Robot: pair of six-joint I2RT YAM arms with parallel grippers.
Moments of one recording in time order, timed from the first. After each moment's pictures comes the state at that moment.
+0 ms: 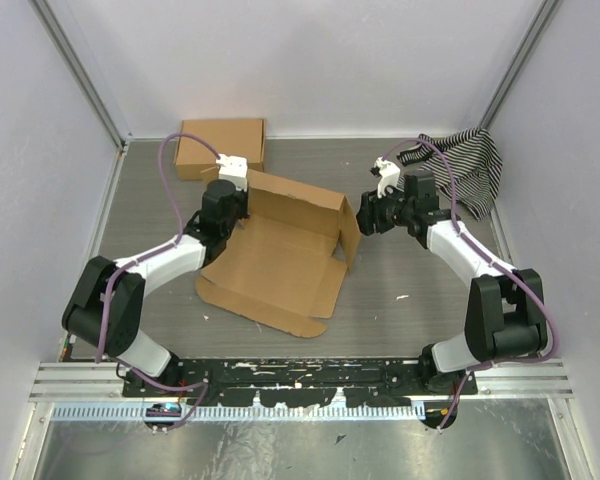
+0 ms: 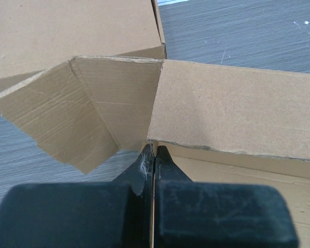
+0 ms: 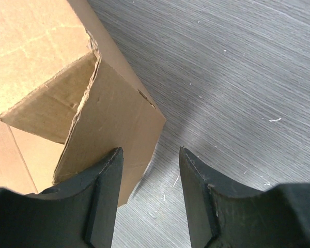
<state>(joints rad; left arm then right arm) -0.49 1.56 0.88 0.36 -0.32 -0.06 0.16 1.46 0.95 -0.16 -0.55 -0.06</state>
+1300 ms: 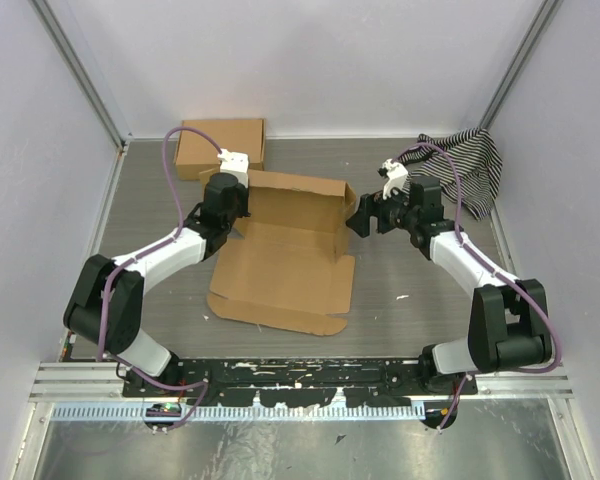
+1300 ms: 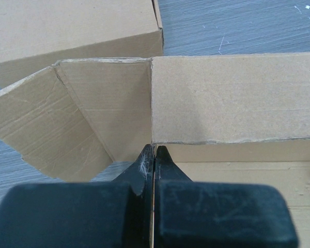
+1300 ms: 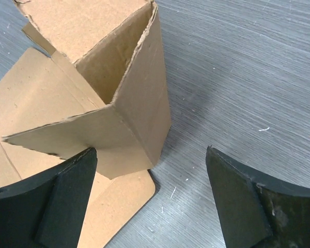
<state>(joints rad) -0.49 1.56 0.94 0.23 -0.30 -0.09 0.15 1.38 0.84 0.01 -0.55 0.01</state>
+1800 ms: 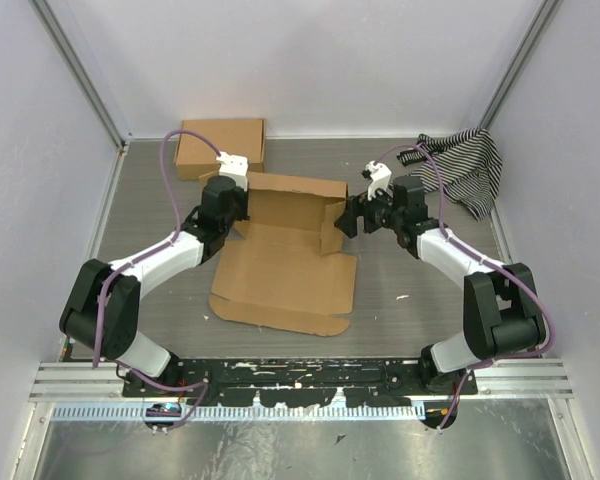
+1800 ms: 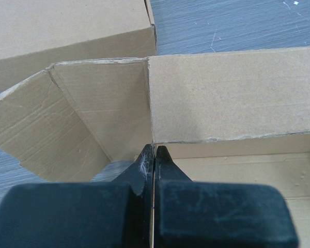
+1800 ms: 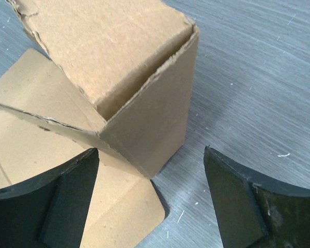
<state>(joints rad) -0.49 1.53 0.91 0.23 -0.26 -0.09 0.23 1.47 0.85 0.11 -0.52 0.01</state>
